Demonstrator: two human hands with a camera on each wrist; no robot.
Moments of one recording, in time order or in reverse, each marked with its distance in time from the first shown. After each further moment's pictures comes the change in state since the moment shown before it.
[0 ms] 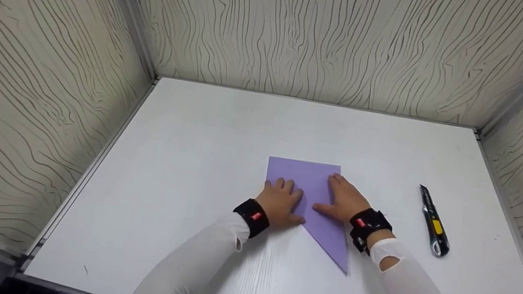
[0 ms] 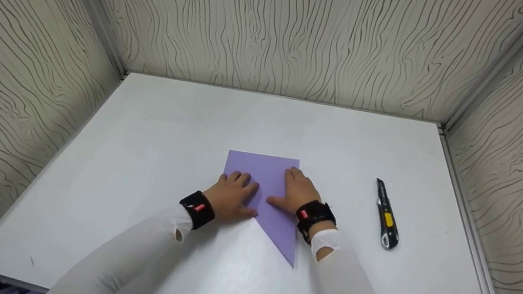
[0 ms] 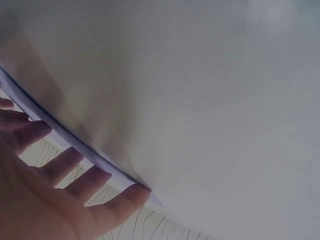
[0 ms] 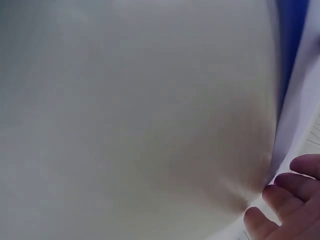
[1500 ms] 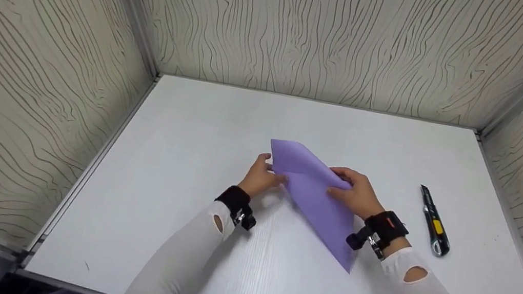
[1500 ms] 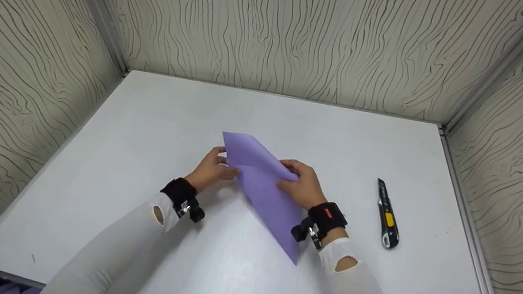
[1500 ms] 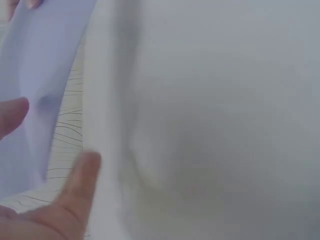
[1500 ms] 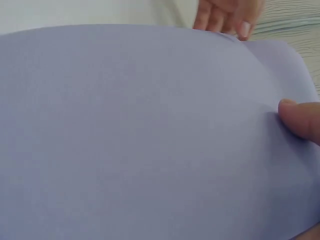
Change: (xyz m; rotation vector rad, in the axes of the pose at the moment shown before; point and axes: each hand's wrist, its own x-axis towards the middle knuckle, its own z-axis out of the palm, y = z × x) left_hand 0.001 -0.057 -0.023 -1.479 0.215 -0.391; right_hand -0.021 -0.022 -0.041 0.684 0.193 0.039
